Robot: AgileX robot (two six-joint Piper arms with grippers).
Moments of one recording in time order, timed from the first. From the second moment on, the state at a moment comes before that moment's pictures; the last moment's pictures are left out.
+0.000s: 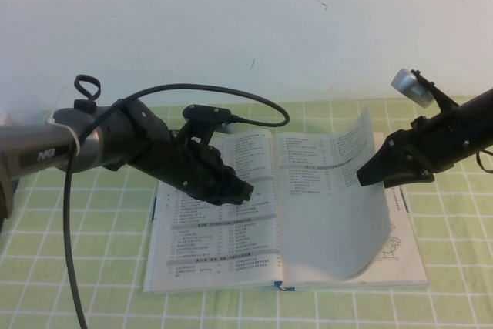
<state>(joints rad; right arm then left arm) 0.04 2.08 -1.41 0.97 1.13 -0.80 -0.42 2.04 -1.34 -0.86 0.62 0.81</state>
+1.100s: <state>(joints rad) 0.06 2.08 -1.41 1.07 1.13 -0.89 -0.48 1.86 -1.34 -0.79 0.54 0.94</state>
